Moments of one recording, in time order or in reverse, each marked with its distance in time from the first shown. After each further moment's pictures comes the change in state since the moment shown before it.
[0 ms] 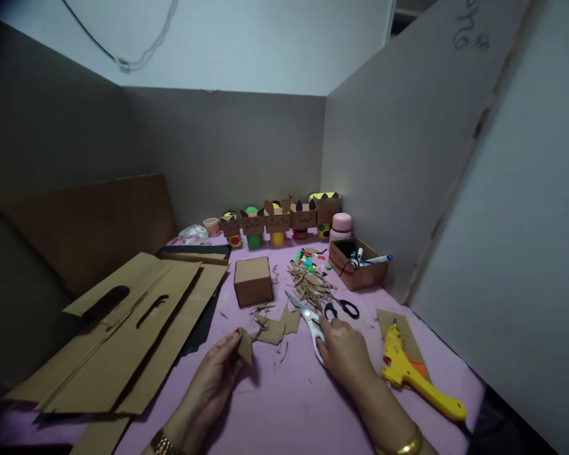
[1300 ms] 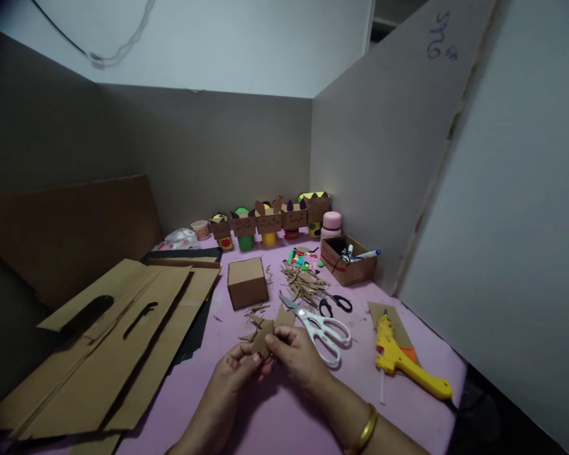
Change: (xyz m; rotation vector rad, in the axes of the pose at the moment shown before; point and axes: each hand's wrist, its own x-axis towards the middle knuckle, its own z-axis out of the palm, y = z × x) left_hand -0.014 -0.019 0.006 0.302 -0.338 0.020; right_hand 0.005 -0.077 0.019 1.527 -0.175 0.017
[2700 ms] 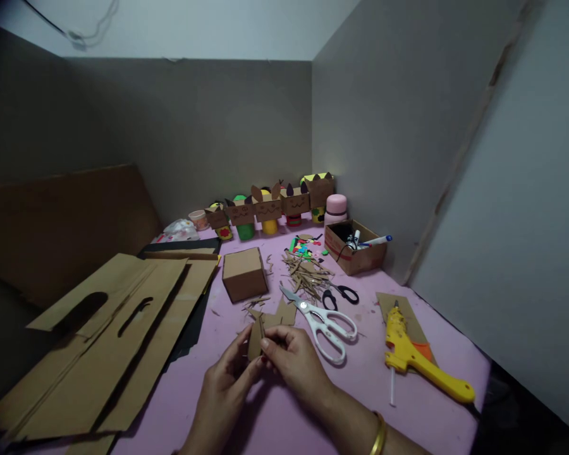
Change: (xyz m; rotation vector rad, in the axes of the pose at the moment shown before) left_hand -0.005 -0.007 -0.007 0.541 0.099 0.221; right_hand -0.006 0.006 0.003 0.072 0.098 0.123
